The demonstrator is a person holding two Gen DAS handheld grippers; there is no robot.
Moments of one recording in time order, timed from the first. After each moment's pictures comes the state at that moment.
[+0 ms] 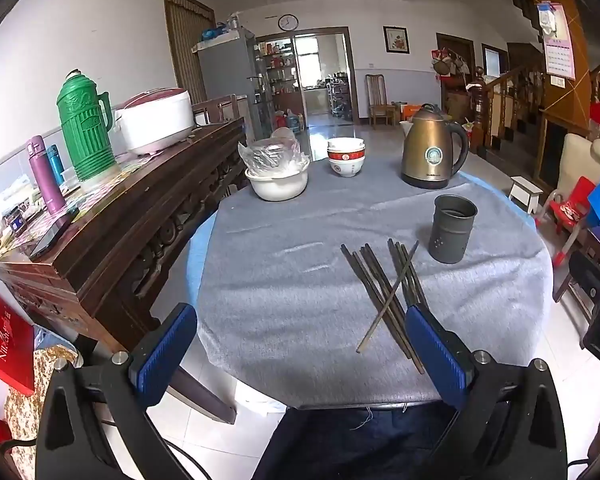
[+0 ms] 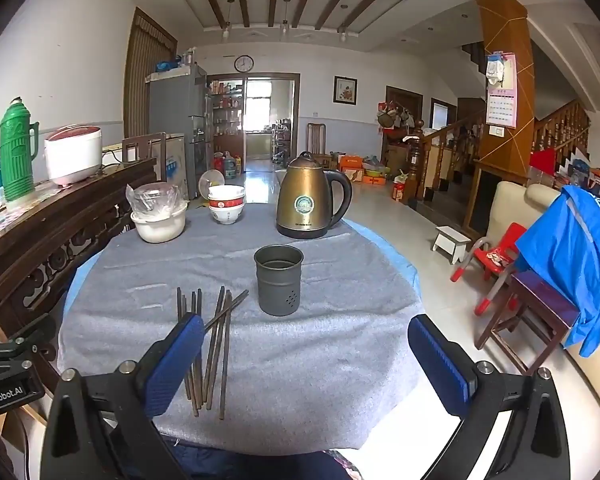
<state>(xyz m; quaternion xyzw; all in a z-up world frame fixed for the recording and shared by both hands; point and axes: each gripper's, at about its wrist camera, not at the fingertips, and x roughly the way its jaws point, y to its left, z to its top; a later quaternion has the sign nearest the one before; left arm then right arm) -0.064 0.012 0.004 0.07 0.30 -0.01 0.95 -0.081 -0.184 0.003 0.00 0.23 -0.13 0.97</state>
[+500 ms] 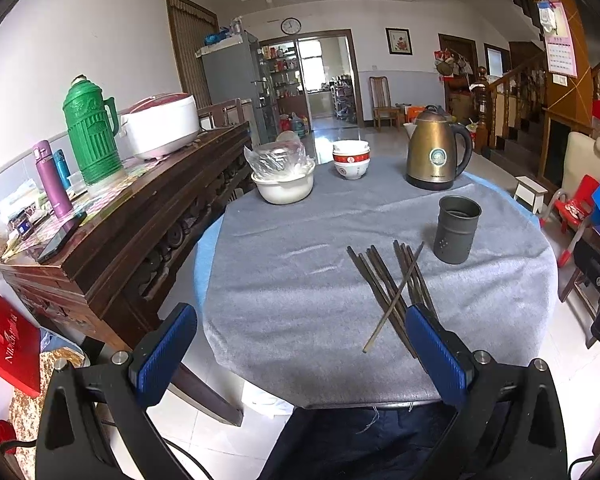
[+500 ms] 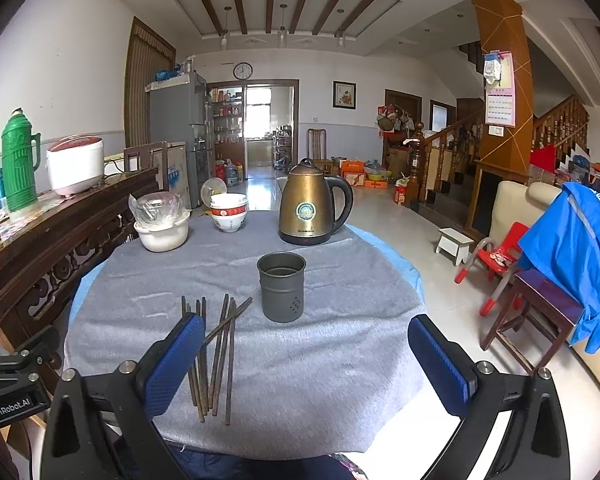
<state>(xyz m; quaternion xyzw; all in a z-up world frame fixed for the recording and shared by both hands) -0.070 0.013 0.006 0.08 0.29 0.00 0.95 -0.085 -0.183 0.003 0.01 0.21 -0.12 0.97</state>
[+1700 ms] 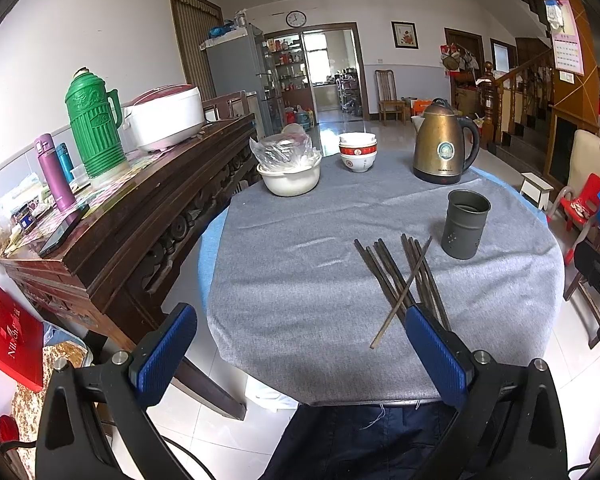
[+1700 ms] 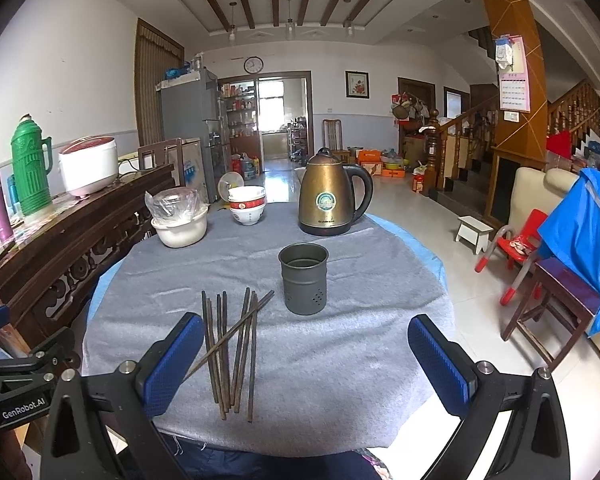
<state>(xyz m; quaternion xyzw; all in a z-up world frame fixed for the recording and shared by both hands) -0.063 0.016 0.001 0.08 0.31 0.01 0.95 -0.072 -0.185 -0.001 0.05 0.22 -0.09 0.97</state>
